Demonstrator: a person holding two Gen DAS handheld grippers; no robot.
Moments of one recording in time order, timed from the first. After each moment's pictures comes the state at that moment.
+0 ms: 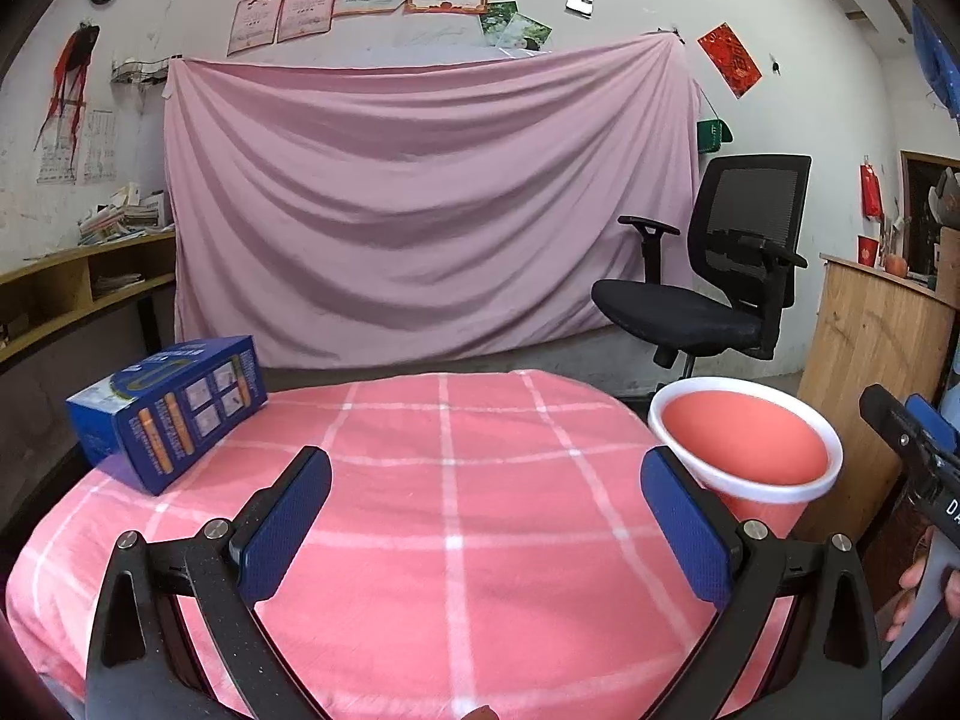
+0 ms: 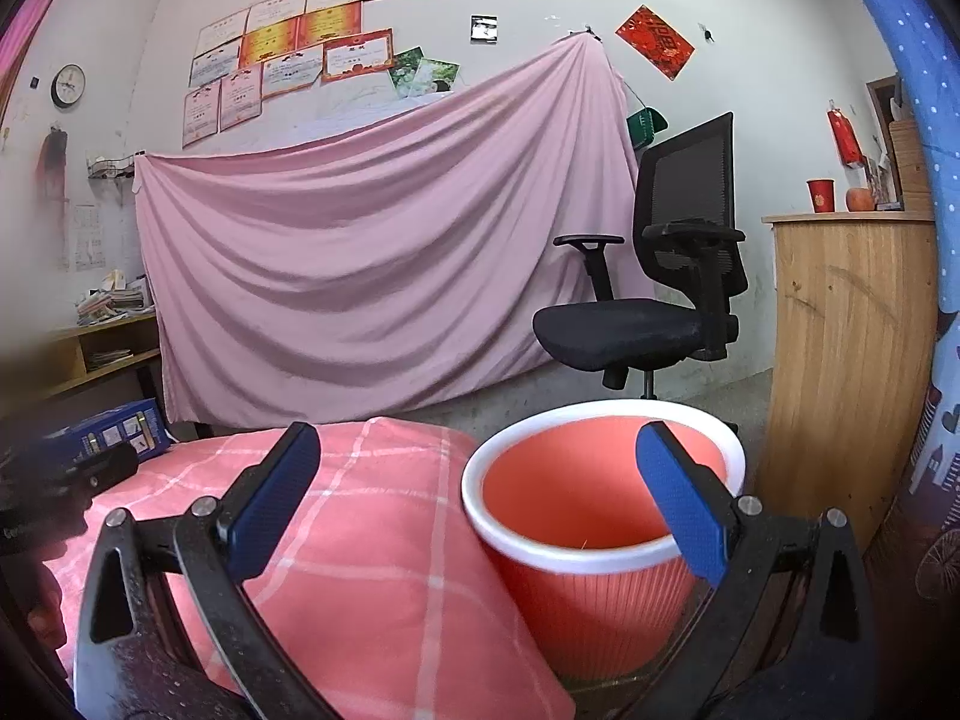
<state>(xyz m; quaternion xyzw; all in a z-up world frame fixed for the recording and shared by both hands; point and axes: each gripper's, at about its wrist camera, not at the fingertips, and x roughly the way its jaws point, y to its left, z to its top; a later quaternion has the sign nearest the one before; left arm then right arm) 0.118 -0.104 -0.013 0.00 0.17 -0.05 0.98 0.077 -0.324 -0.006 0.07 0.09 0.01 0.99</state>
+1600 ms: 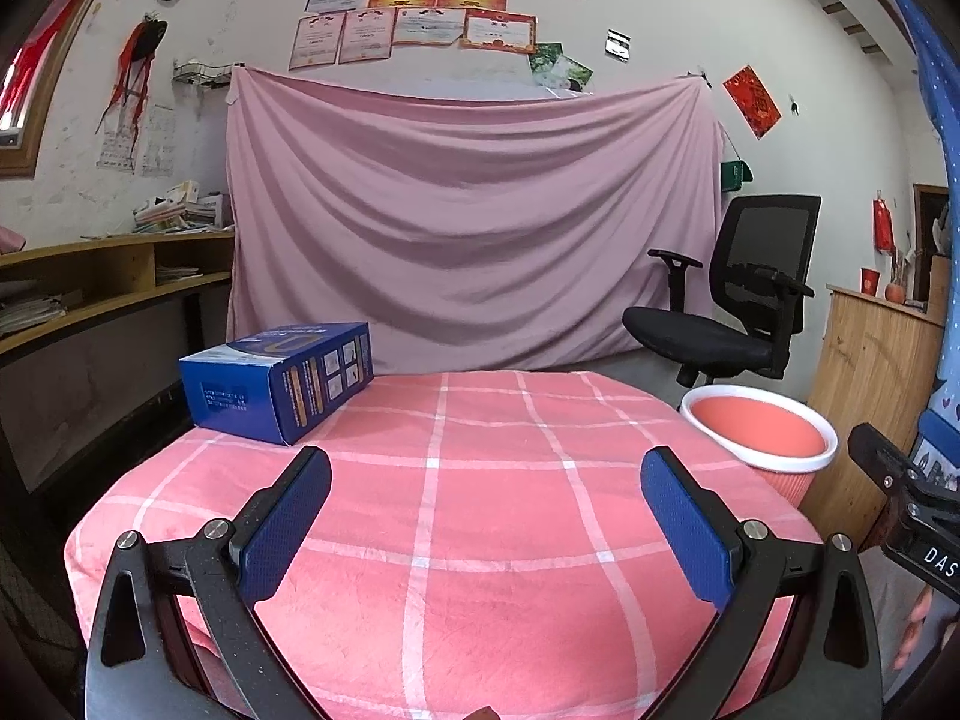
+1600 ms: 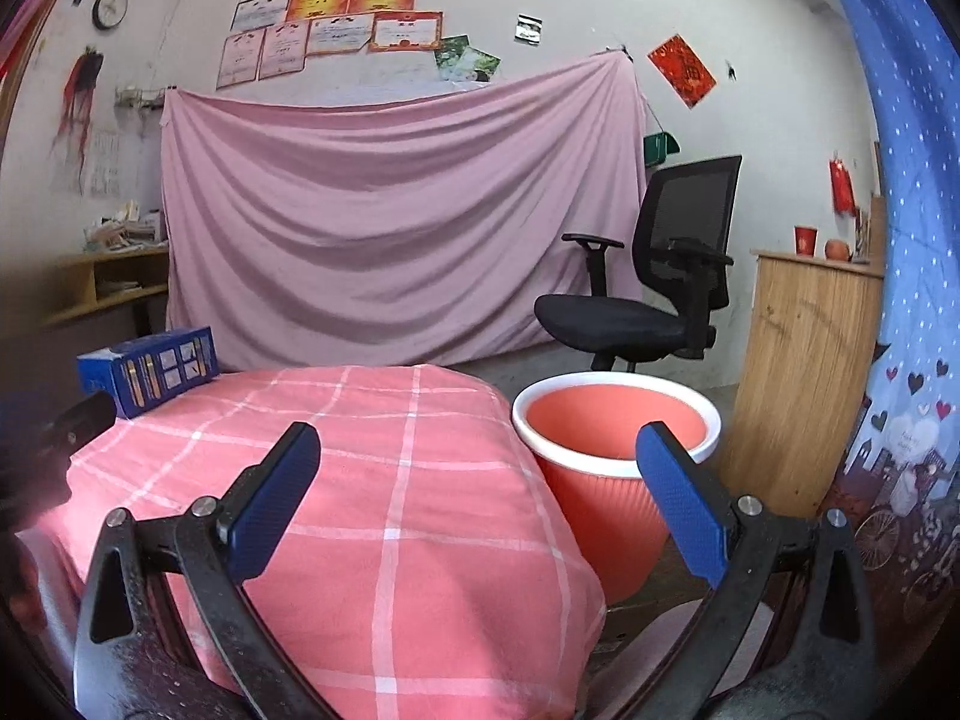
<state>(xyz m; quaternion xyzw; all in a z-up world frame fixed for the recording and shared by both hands) 0.011 -0.045 -0.026 -0.02 0.14 -0.02 0.99 -0.019 -0.204 -0.005 -0.02 0.11 -0.03 0.99</state>
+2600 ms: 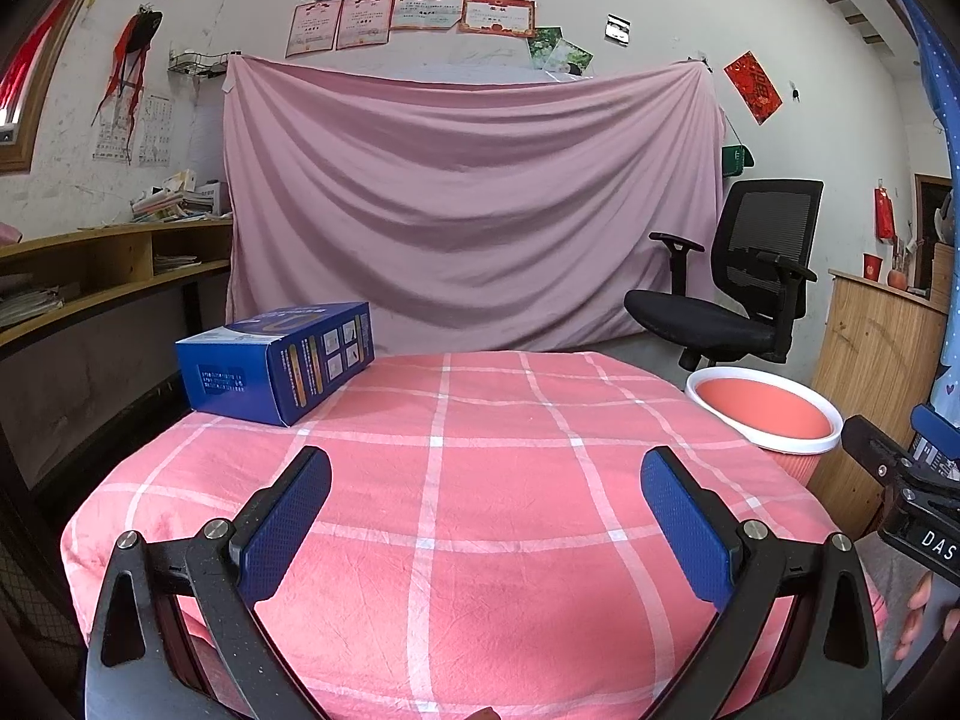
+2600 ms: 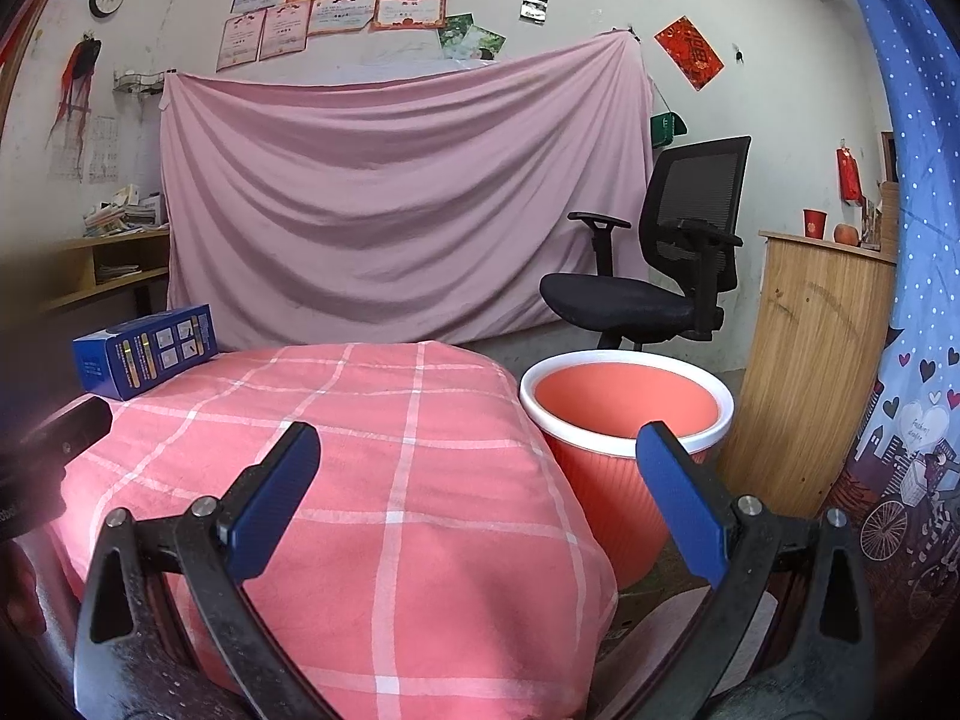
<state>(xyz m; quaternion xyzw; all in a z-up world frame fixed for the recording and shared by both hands) 0.016 -0.039 -0.038 -0.02 0.16 -0.02 0.99 -0.007 -0.207 -0.015 -0.01 0.14 -0.02 0.99</state>
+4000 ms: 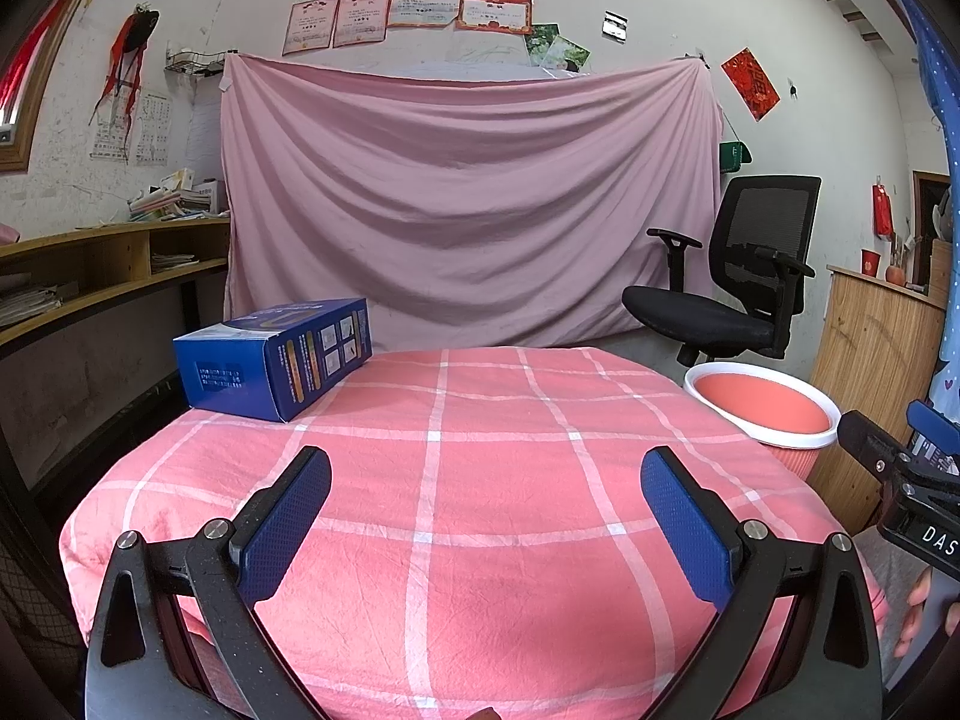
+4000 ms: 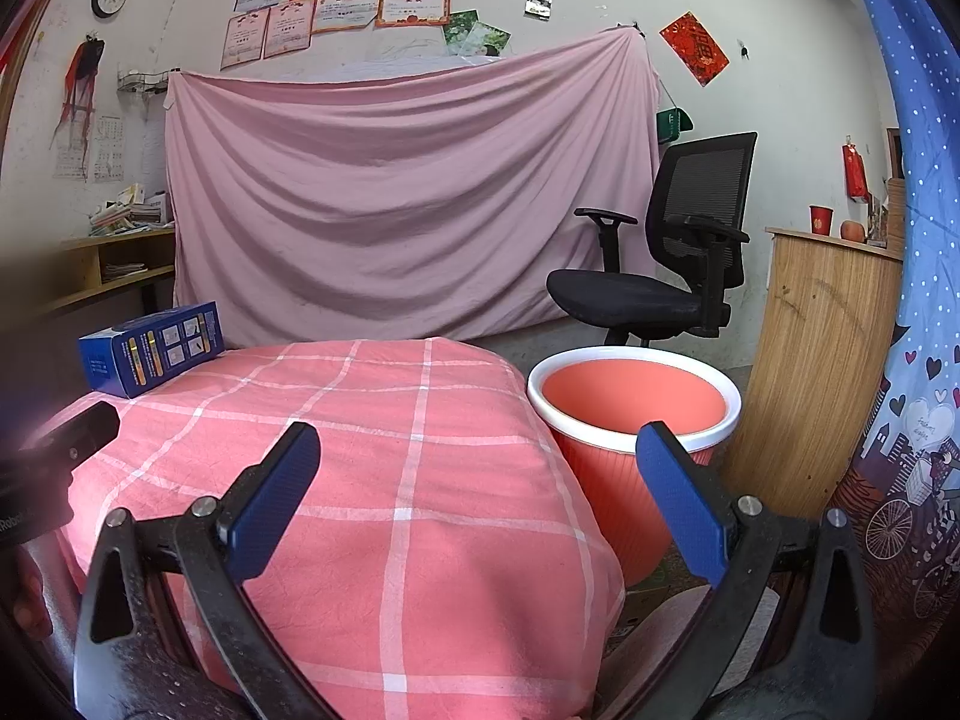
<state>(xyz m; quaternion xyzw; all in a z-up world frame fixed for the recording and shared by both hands) 0.017 -0.038 -0.038 -0.02 0.16 -0.02 0.99 -0.005 -0.204 -0.018 -0.01 0.14 -0.02 0.99</state>
